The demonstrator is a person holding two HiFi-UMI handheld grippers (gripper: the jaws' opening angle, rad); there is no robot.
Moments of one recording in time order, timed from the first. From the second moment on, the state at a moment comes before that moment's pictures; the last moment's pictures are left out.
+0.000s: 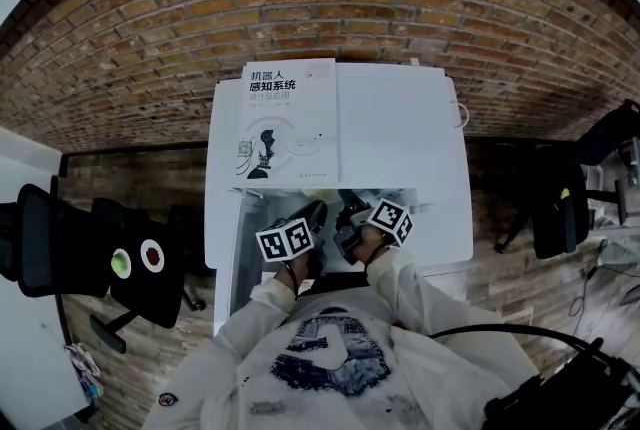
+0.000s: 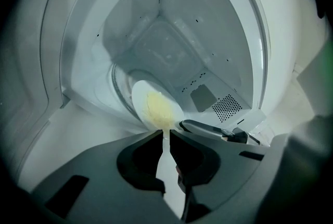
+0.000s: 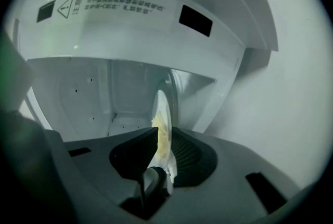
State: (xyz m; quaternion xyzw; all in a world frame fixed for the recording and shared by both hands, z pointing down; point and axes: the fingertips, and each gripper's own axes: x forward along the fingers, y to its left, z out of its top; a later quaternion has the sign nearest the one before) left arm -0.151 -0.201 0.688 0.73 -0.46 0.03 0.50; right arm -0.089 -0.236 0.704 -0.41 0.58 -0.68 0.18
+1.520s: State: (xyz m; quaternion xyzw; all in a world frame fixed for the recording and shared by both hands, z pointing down) left arm -0.162 -0.199 0.687 0.72 -0.48 0.03 0.49; right arm -0.085 -0.201 0.693 -0.39 0.62 -0.67 0.13
